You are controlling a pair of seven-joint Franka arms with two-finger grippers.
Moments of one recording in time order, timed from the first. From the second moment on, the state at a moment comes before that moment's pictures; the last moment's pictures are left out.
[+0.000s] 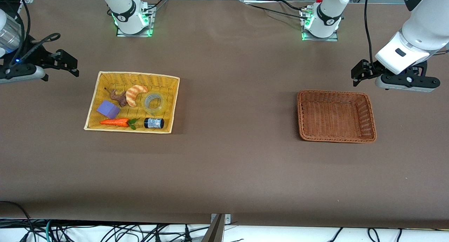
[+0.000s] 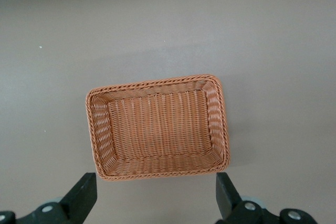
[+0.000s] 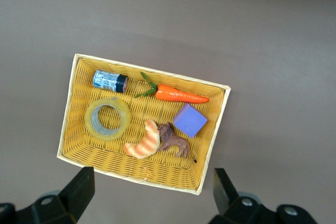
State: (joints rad) left arm 0.06 -0.02 -0.21 -1.71 0.07 1.73 -0.03; right arm 0.20 -0.03 -0.13 -1.70 0.00 1.68 -0.10
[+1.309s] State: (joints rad) left arm 0.06 -0.02 -0.21 -1.71 0.07 1.73 -0.03; right arm 0.26 0.16 -0.02 -2.37 0.01 2.48 0.06
